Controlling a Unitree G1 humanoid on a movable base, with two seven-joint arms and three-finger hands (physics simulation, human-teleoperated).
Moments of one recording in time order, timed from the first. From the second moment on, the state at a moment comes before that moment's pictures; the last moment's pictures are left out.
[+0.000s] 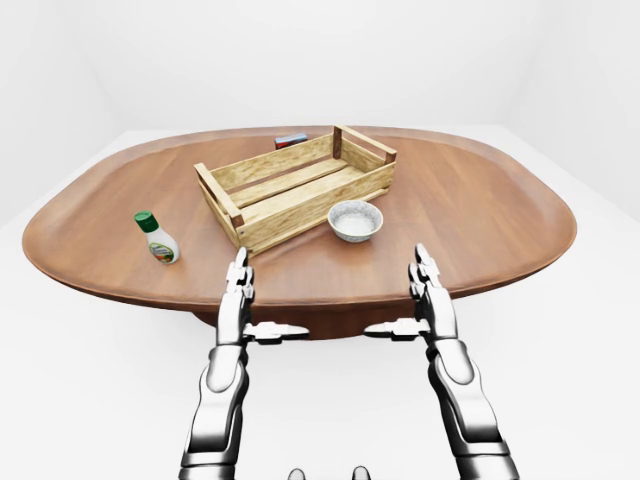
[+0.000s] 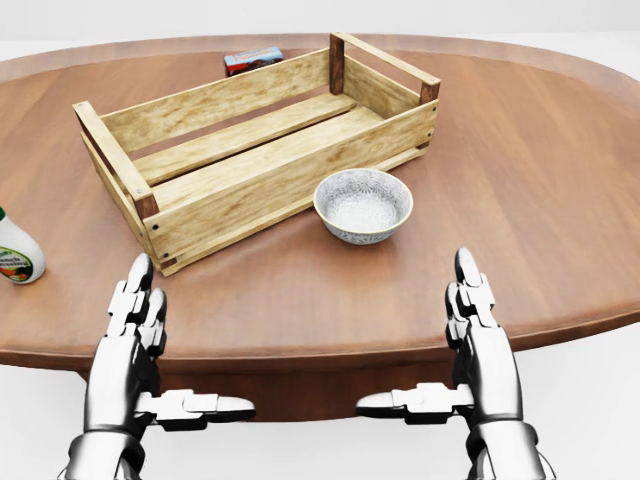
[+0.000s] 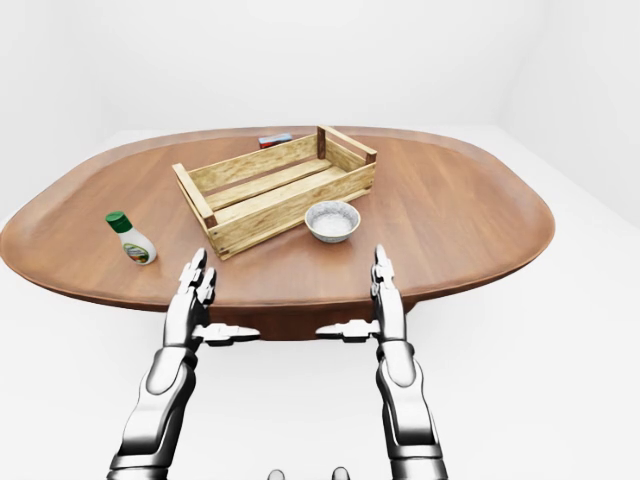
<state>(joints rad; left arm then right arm) 0.00 0.01 0.02 0.00 -0.01 0.00 -0.01 0.00 -0.01 -0.02 0.00 -0.01 0.01 0.00</state>
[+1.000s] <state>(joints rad) -0.41 0.66 0.64 -0.29 -0.45 0.09 0.17 0.57 -0.34 -0.96 -1.03 0.67 0.09 -0.06</state>
